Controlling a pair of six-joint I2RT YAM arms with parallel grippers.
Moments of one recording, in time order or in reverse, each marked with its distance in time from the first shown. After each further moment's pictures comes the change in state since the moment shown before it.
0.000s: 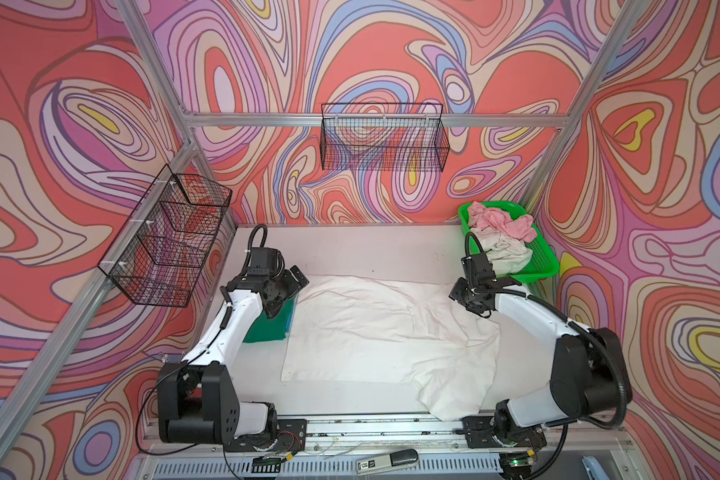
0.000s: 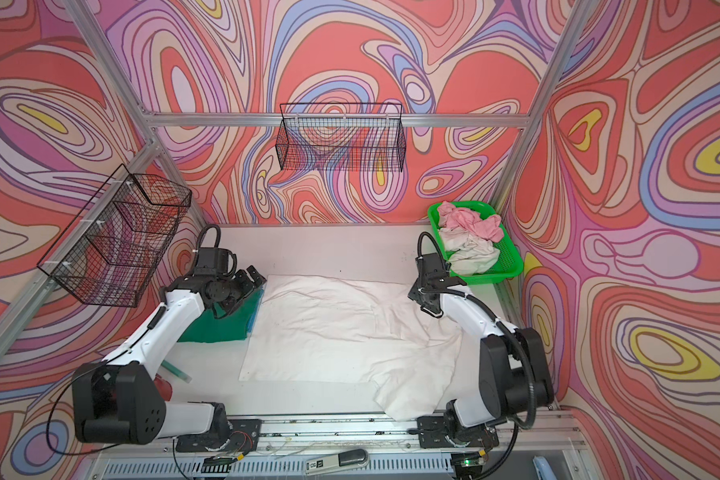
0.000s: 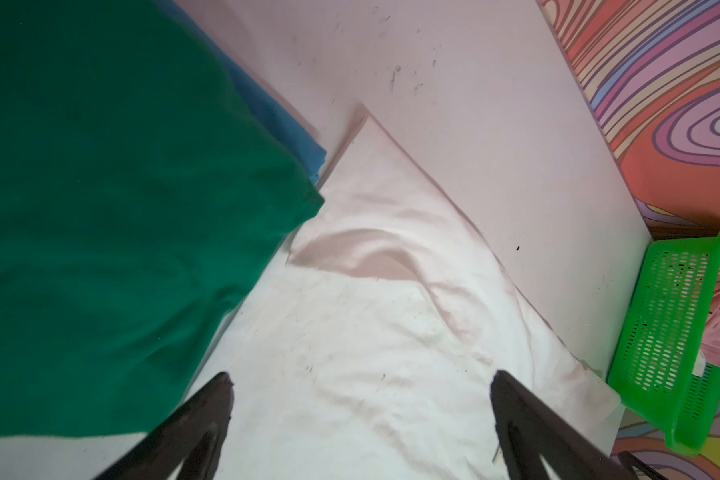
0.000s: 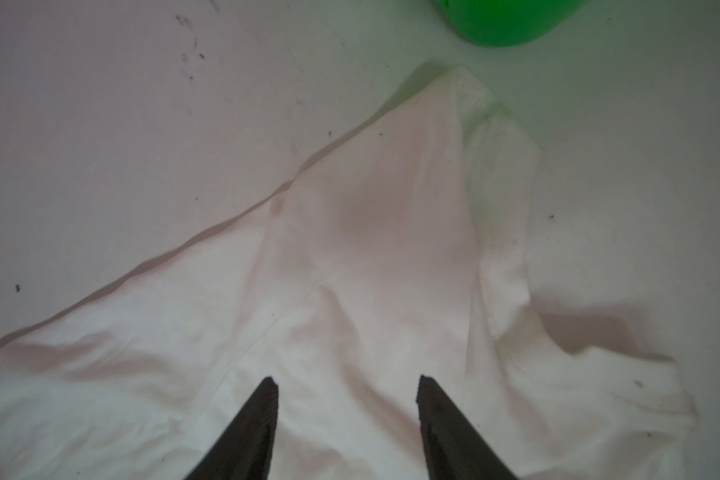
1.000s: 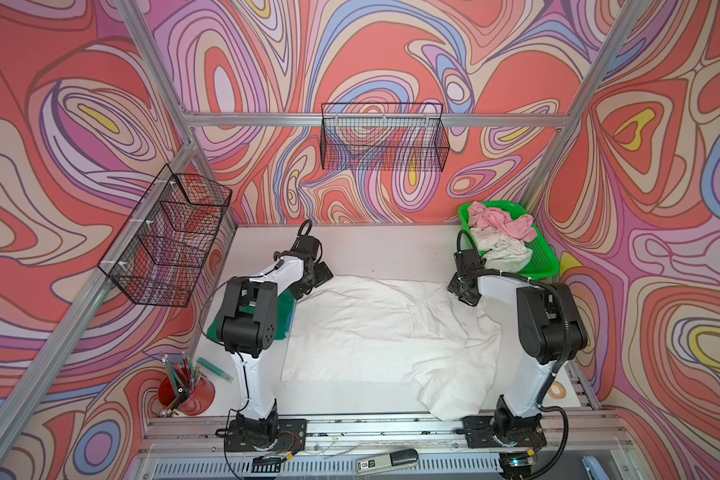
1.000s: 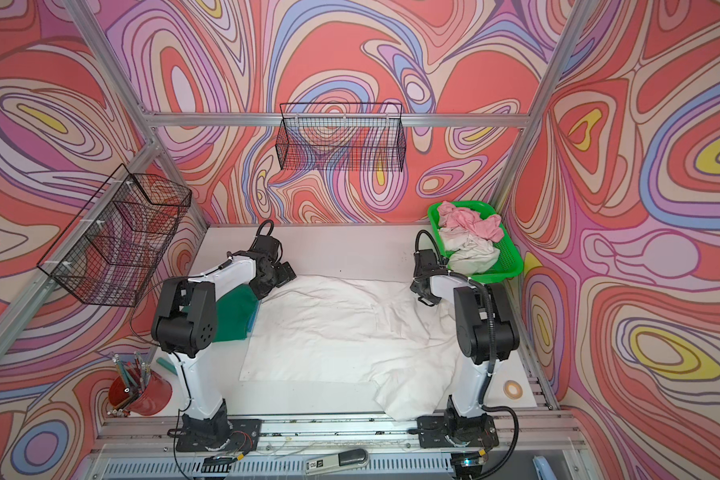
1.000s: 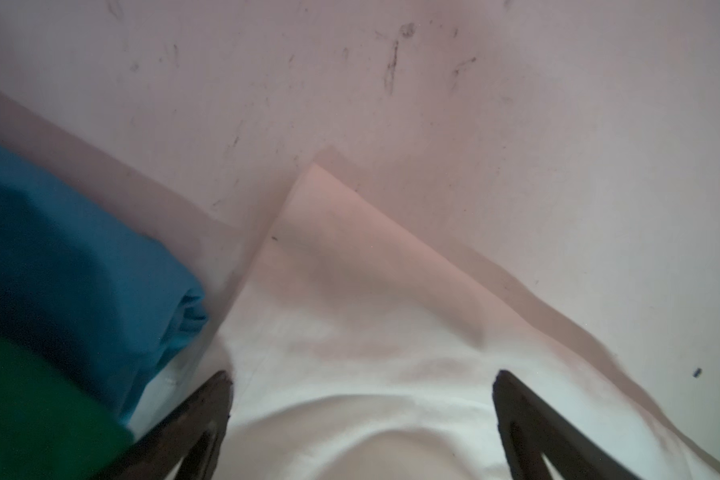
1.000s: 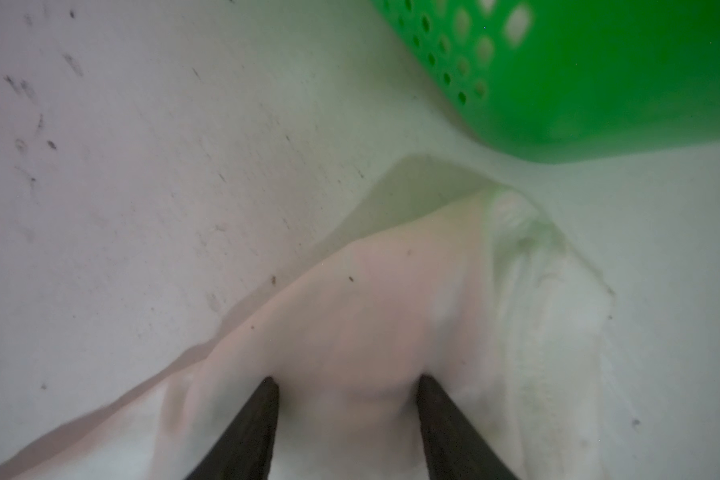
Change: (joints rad) left arm -0.140 0.574 0.310 0.034 -0.209 -0.009; right arm -0.056 0.331 0.114 0.203 0.114 -0.055
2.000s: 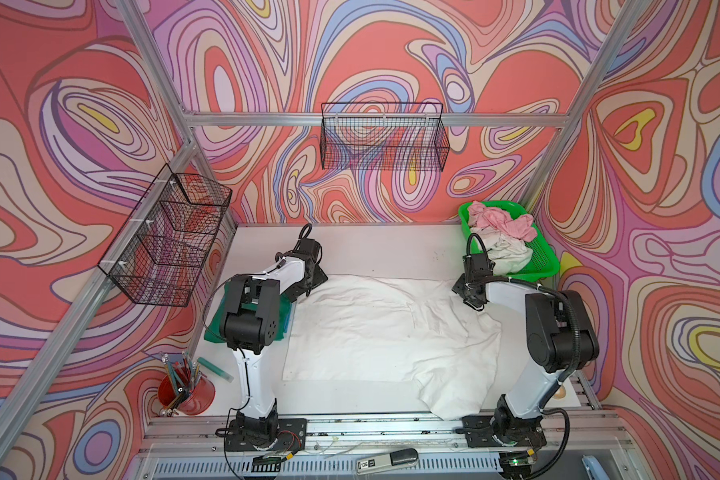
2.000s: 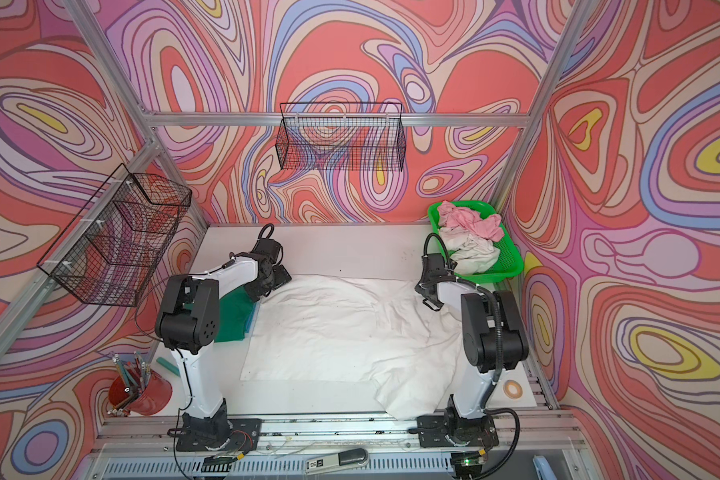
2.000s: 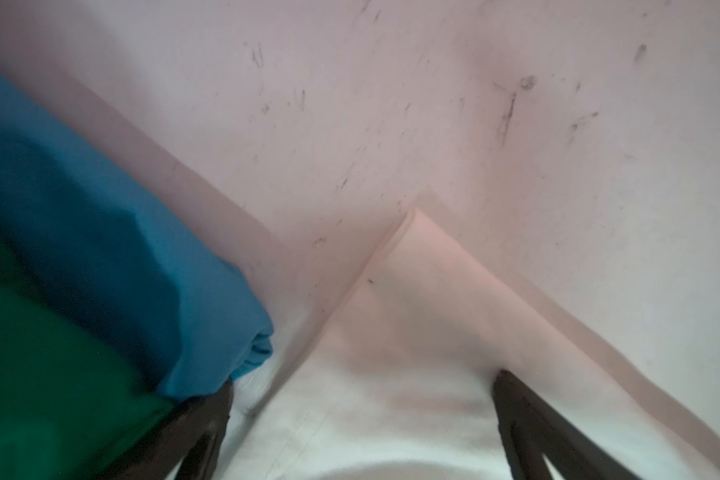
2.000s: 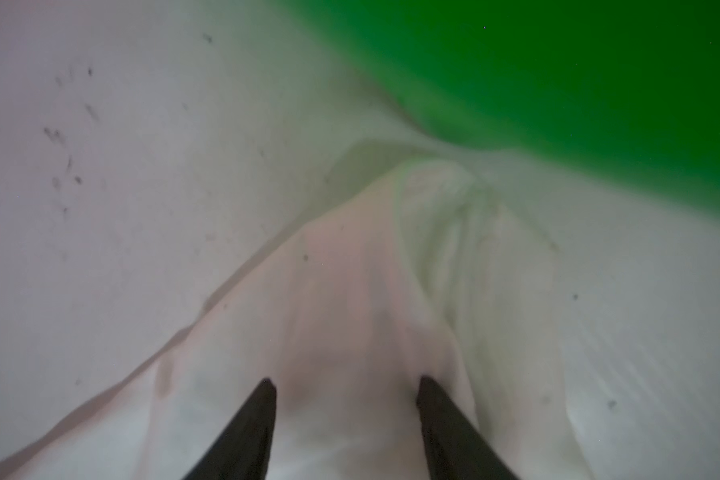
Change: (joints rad) left arm 0.003 0.023 -0.007 -0.013 -0.150 -0.044; right arm -0.045 -0.070 -0.100 0.087 -0.030 0.058
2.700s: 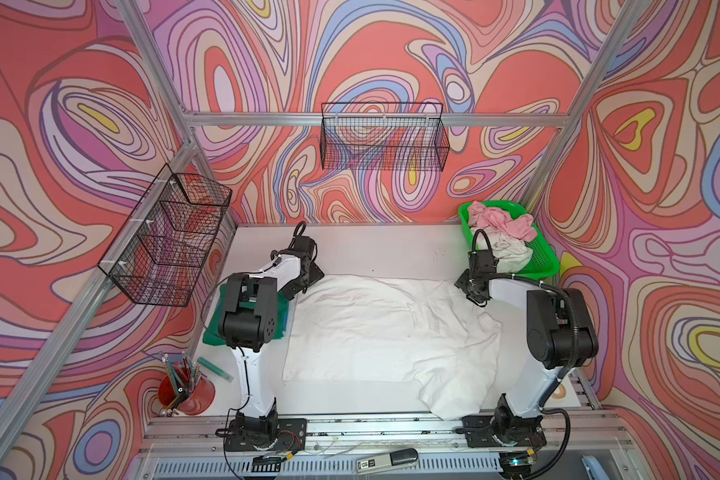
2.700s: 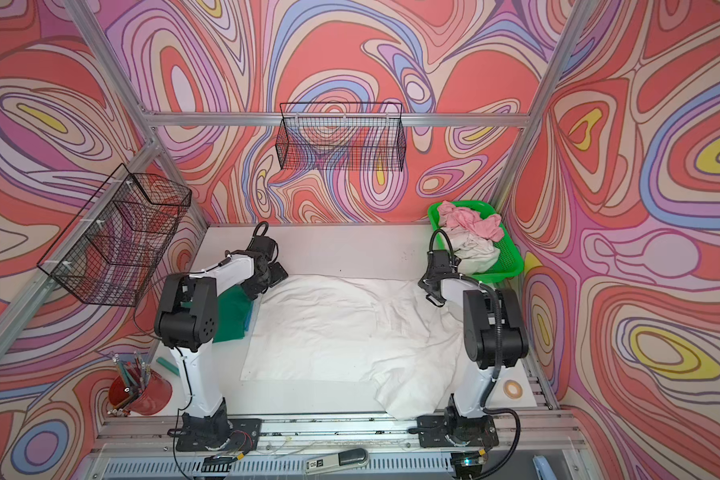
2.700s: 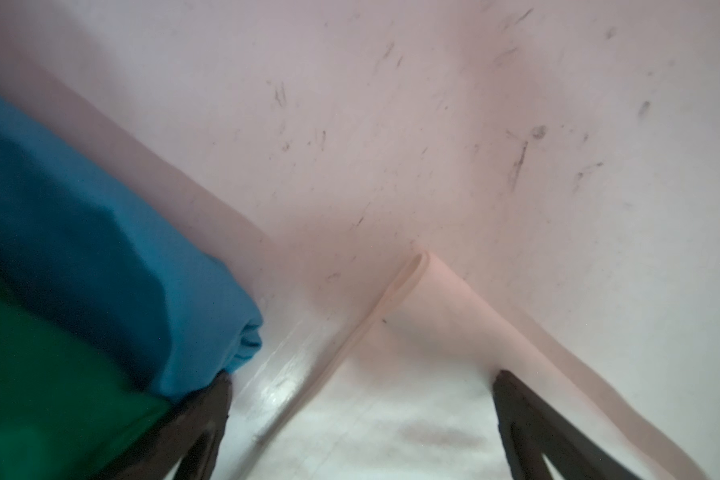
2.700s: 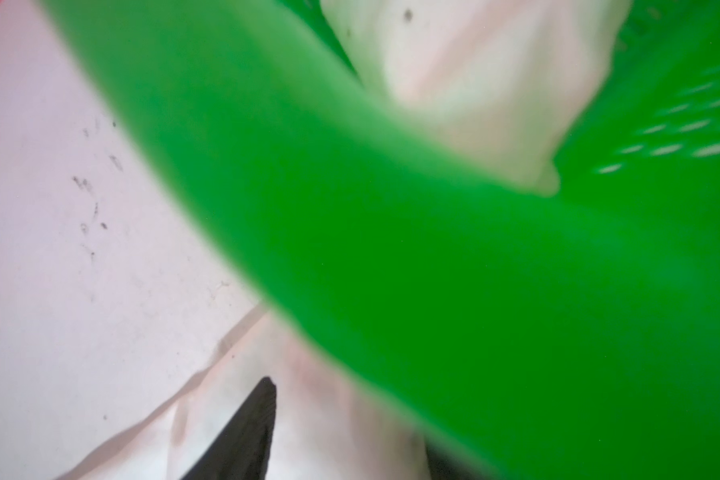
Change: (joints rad) left arm 0.035 -0.003 0.013 0.002 0.047 -0.019; right arm -0.034 -0.026 0.018 0.013 -0.067 -0.011
